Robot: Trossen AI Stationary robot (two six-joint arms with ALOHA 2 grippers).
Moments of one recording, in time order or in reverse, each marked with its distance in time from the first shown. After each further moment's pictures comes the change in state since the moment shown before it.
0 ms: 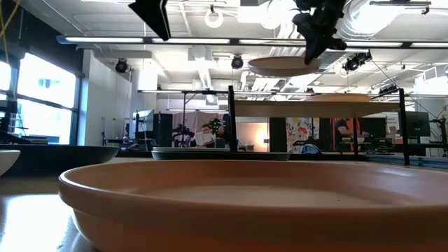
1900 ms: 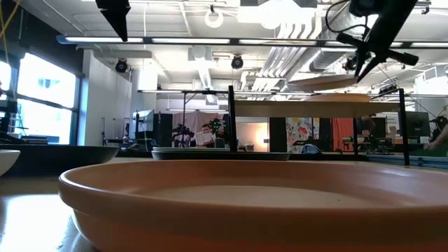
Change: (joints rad) left arm 0.330 -0.230 -0.001 -0.306 -0.042 -0.053; right arm -0.181 -0.560 -0.678 0.285 0.121 0.751
